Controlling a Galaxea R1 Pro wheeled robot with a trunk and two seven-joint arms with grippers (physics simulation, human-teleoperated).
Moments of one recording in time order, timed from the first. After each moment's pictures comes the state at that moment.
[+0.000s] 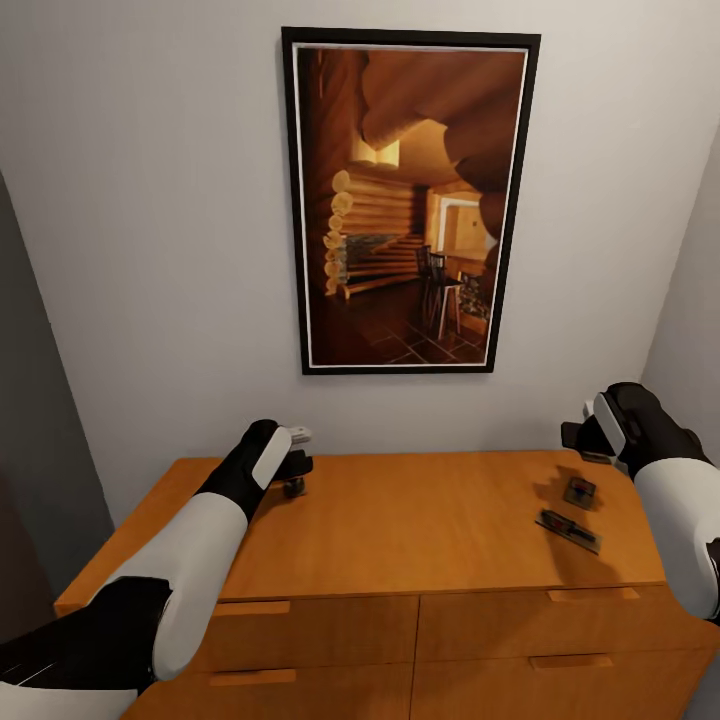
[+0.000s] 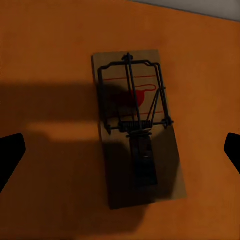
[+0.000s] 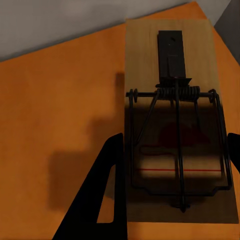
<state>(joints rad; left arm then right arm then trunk) -1.03 -0.17 0.01 -0.58 0.37 0.86 0.51 -1.15 -0.32 -0.09 -0.57 -0.05 1.04 -0.05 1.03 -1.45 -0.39</state>
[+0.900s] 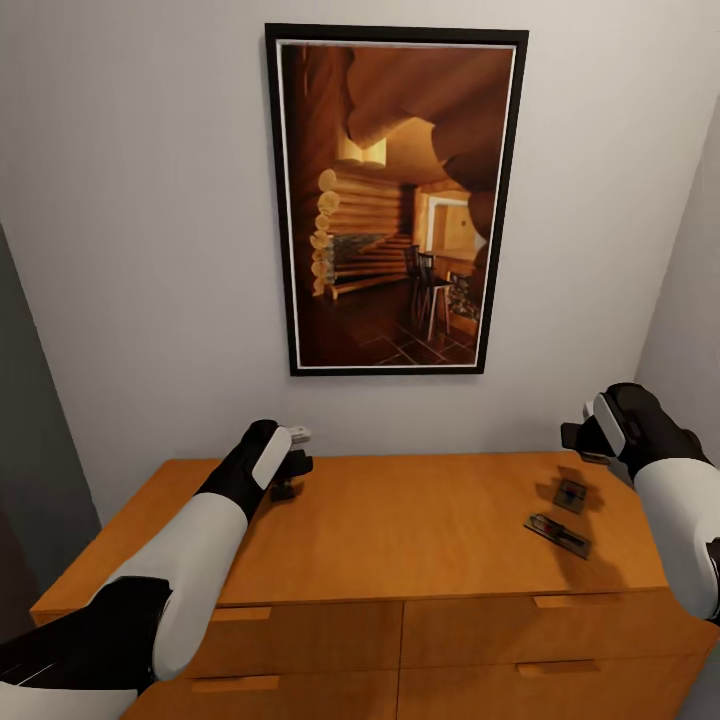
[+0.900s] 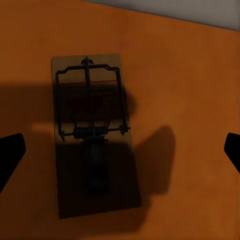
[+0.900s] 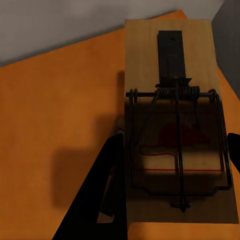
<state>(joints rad) -1.03 -0.17 0.01 -0.58 0.37 0.86 0.51 -1.15 -0.32 -0.09 -0.57 -0.05 1.04 -0.05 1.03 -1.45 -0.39</state>
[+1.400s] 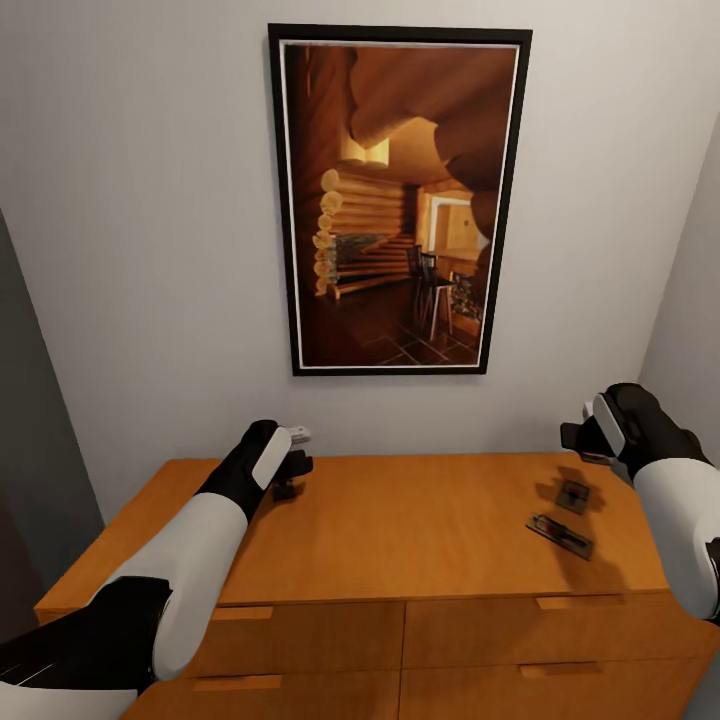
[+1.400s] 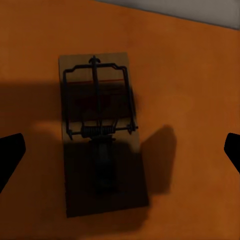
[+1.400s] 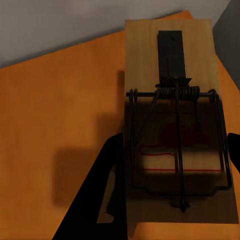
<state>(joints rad) -1.03 -0.17 0.02 -0.58 0.38 0.85 0.51 -1.15 -0.32 -0.09 -0.57 -0.05 1.04 -0.05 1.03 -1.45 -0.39</state>
